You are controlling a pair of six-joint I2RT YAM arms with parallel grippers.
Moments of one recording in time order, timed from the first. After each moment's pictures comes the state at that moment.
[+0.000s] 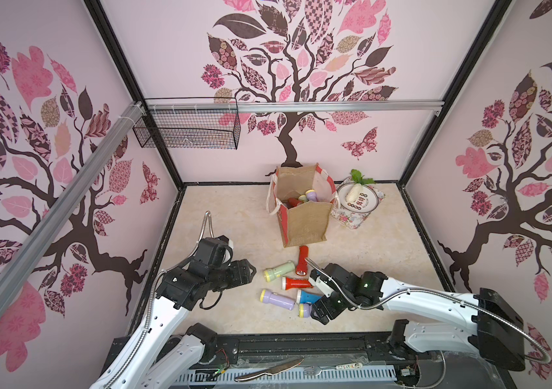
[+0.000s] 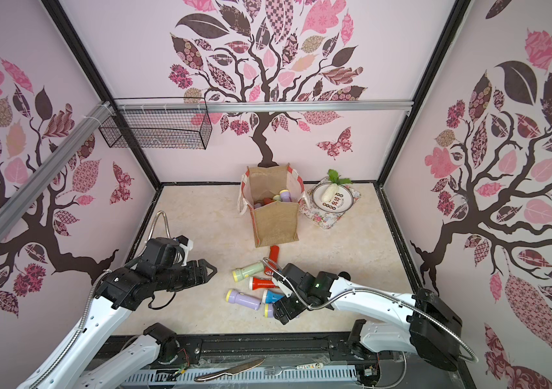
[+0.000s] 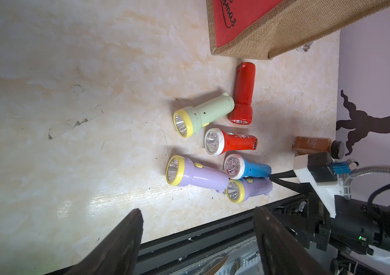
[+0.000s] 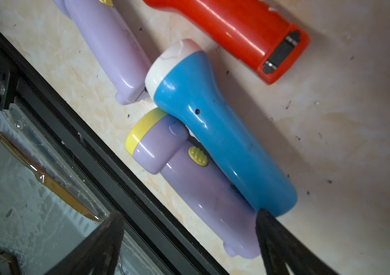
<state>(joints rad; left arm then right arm) -0.45 0.79 0.90 -1.04 0.20 -0.64 1.01 1.20 0.67 -0.61 -0.21 0.43</state>
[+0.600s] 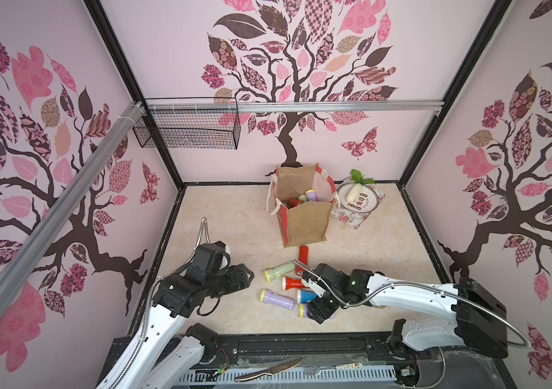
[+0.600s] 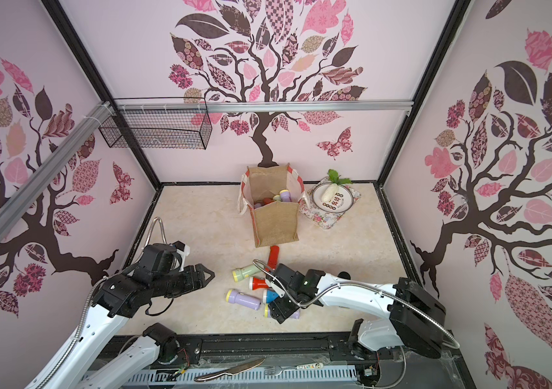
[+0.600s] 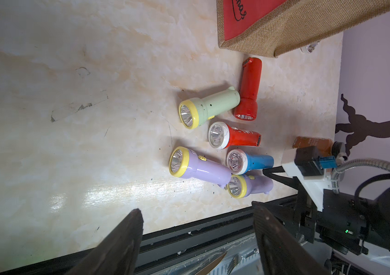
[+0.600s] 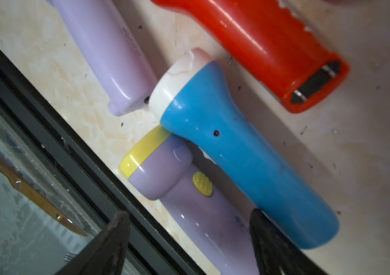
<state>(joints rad) -0.45 0.73 0.86 -1.06 0.20 -0.69 1.04 1.35 0.73 -0.60 -0.17 0.37</state>
